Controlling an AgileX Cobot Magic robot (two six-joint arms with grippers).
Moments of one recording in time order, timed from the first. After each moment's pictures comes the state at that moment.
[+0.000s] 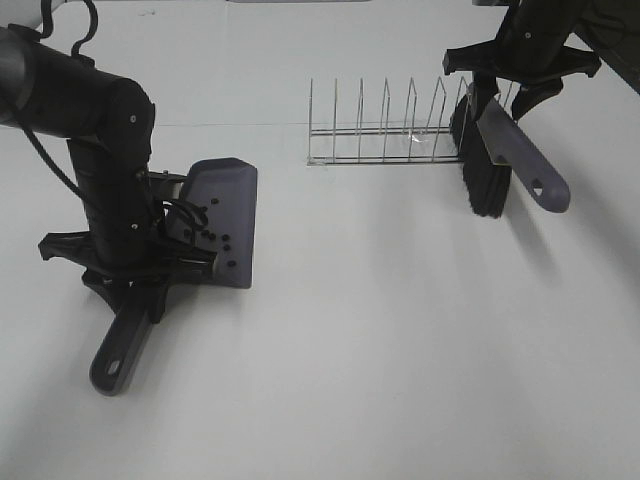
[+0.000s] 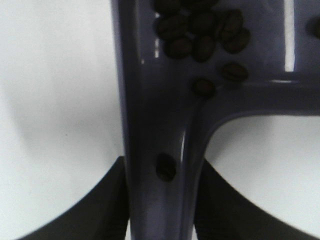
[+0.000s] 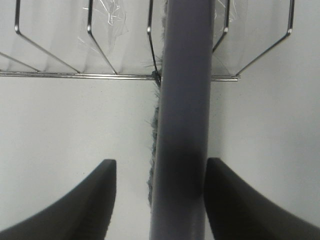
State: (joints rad) left arm -0.44 2.16 -1.34 -0.01 0.97 -0.34; right arm 0.09 2.30 -2.03 -0.07 1.05 0.12
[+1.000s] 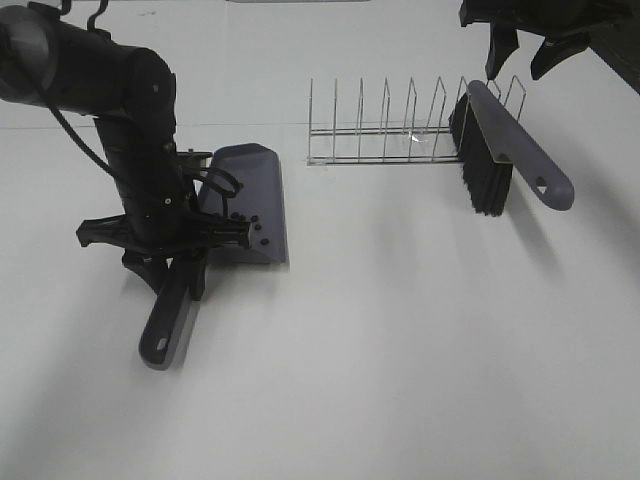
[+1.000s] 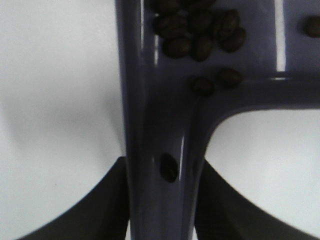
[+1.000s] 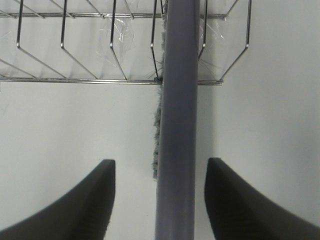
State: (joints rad) left arm -0.47 2.20 -1.47 -0.13 1.01 -0.33; right arm 0.09 2.19 -2.03 -0.06 1.12 0.12
